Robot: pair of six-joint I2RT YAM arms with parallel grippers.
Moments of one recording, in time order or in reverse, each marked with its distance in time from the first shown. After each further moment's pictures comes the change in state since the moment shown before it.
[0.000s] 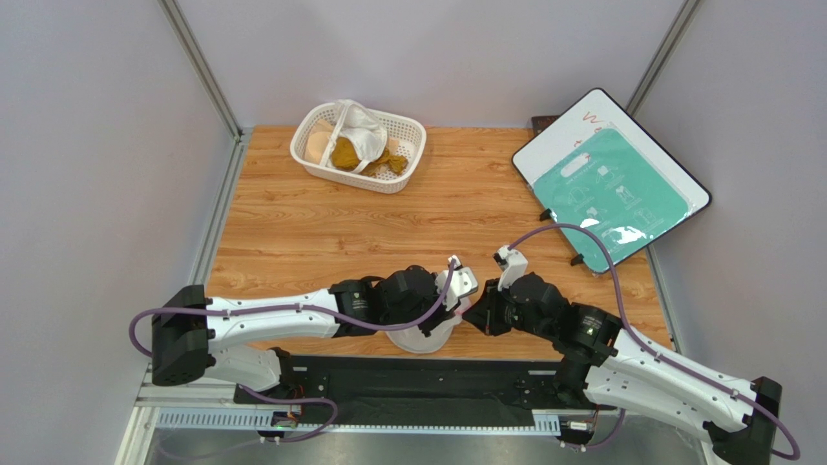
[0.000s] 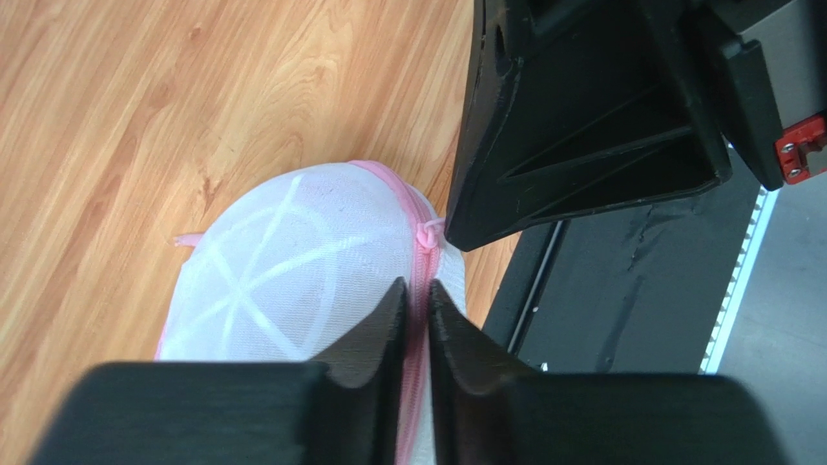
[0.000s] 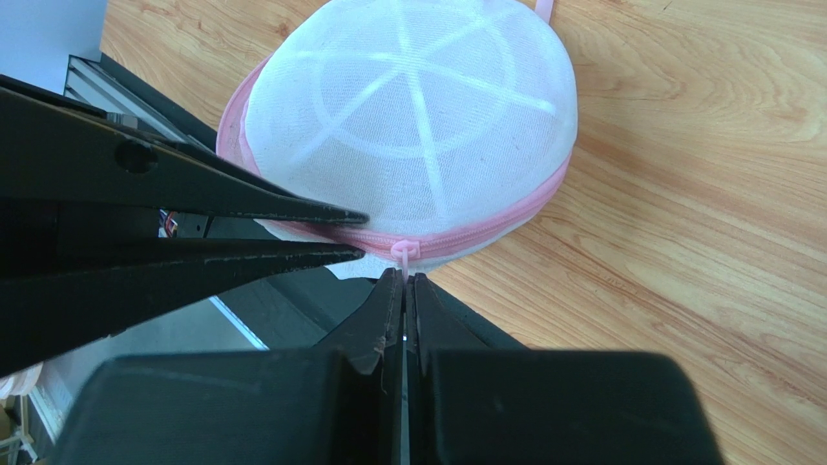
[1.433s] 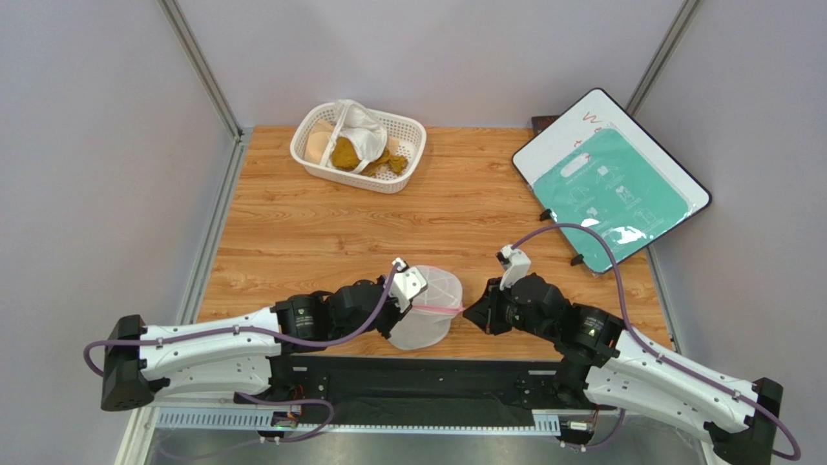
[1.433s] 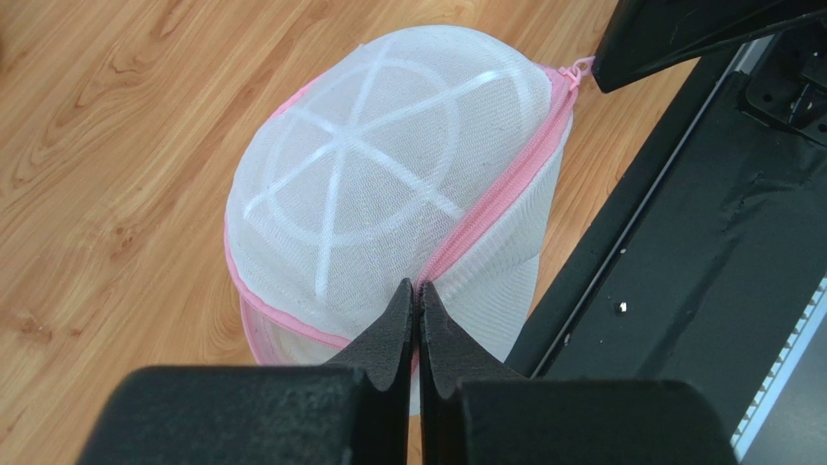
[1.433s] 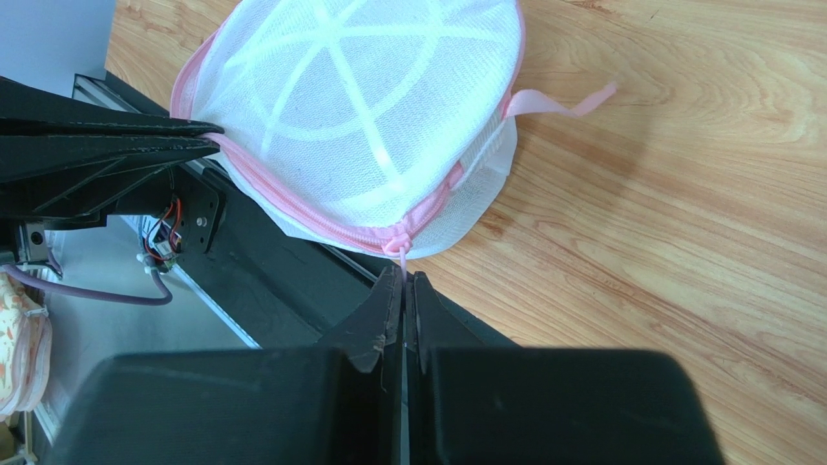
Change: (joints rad) left arm -0.003 -0.367 -0.198 -0.132 -0.239 -0.035; right arm 0.001 -0.012 0.000 -0.002 0.033 0.018
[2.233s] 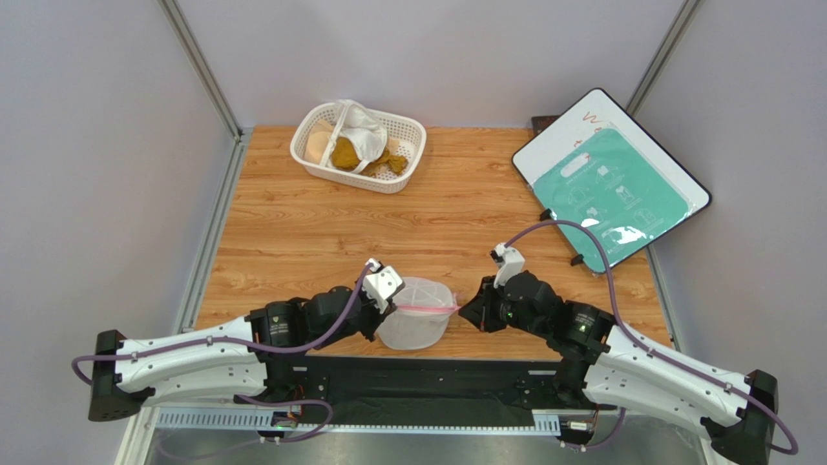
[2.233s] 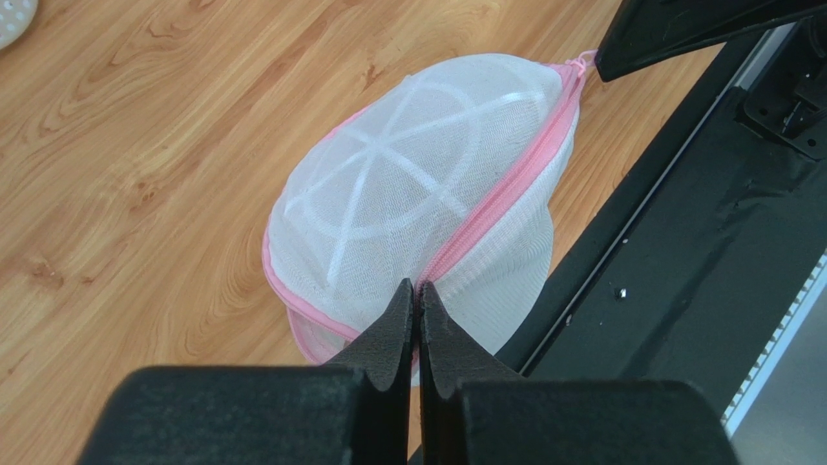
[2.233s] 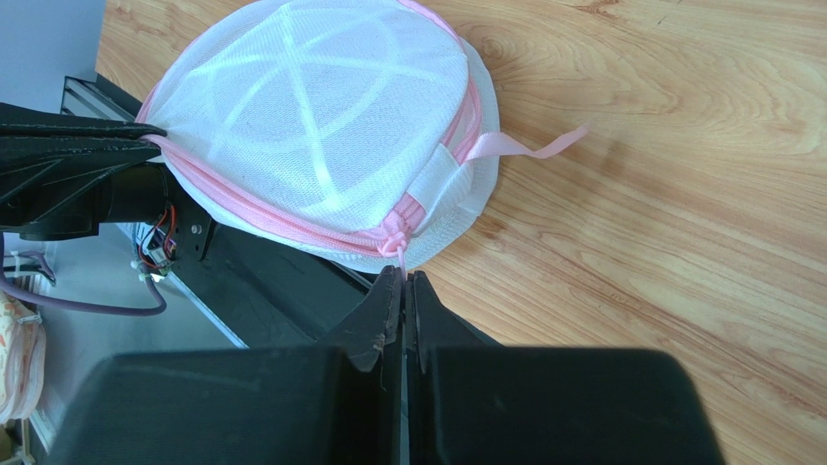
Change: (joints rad) left arm -0.005 -0.180 -0.057 -0.081 -0.055 -0.068; right arm -0.003 0.060 0.000 0.048 0.002 0.000
